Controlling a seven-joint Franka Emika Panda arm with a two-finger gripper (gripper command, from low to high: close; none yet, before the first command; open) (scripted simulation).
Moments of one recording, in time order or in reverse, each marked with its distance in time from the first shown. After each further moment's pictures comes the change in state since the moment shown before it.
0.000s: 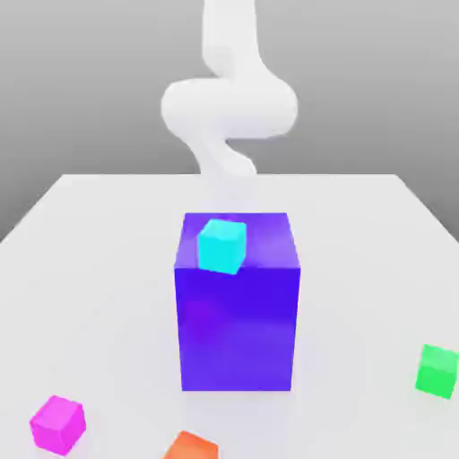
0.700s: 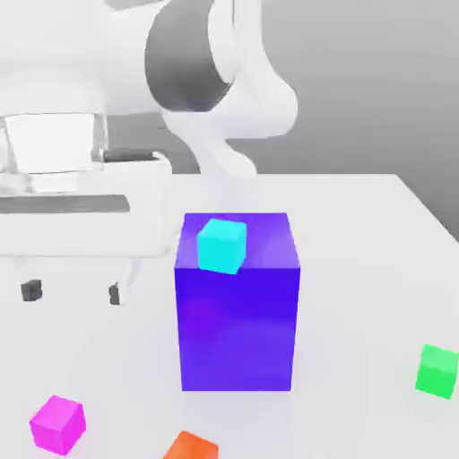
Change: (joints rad) arm -0.066 0.767 -0.230 -0.031 0.200 0.238 -0.234
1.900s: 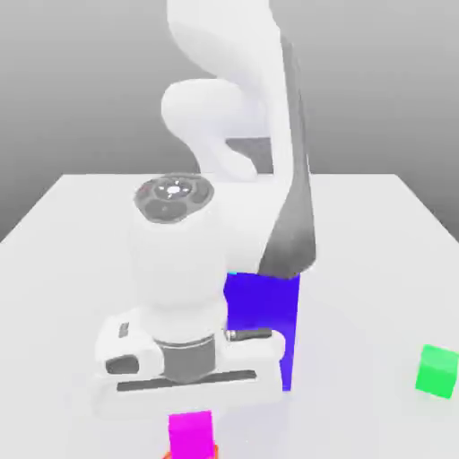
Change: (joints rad) arm 0.201 0.242 0.193 -0.010 -0.121 0.077 -0.052
